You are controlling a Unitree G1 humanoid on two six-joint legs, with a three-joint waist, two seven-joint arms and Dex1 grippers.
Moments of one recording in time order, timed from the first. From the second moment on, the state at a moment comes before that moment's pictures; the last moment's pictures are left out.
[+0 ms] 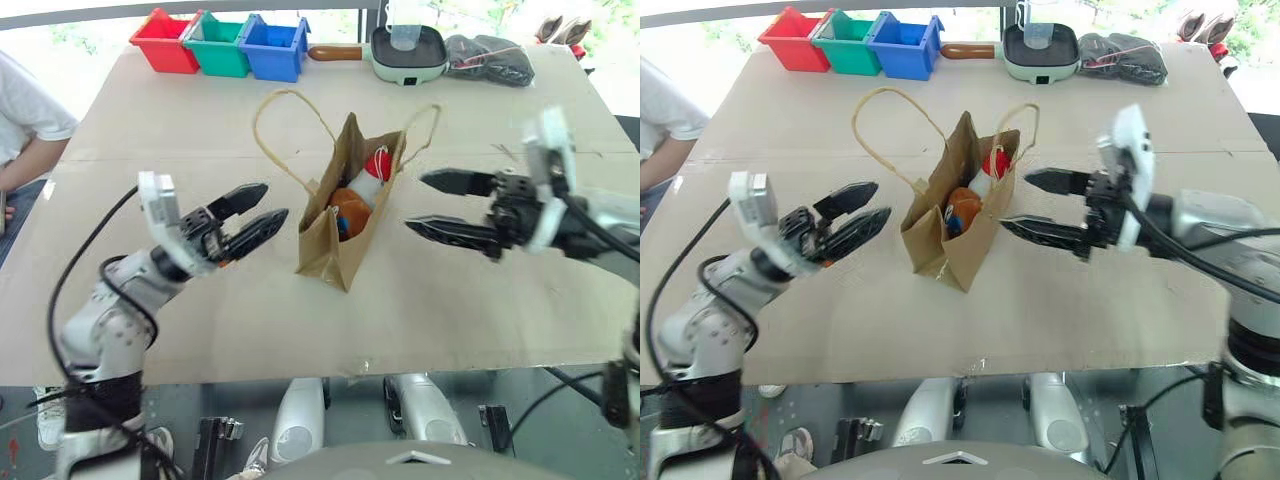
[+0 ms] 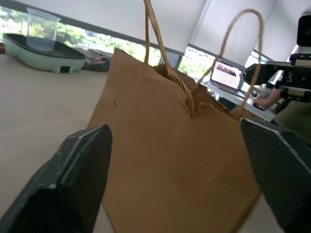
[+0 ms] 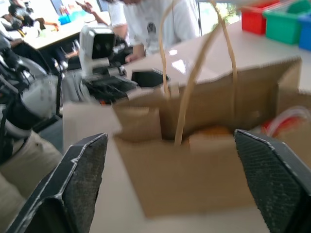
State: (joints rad) left arm -0.11 0.64 0.33 -0.27 -0.93 0.51 -0.95; right arm -0.50 -0.72 -0.27 -0.60 1.08 1.16 0.68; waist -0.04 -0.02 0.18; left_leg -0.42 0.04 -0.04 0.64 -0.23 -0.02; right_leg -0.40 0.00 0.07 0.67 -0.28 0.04
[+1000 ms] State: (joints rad) left arm -0.09 0.38 0.11 -0.45 -0.54 0.46 -0.49; right arm -0.50 -0.26 0.37 -0.16 0.37 0.48 0.72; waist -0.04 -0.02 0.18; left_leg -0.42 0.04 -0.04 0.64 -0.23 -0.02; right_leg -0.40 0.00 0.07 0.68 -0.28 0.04
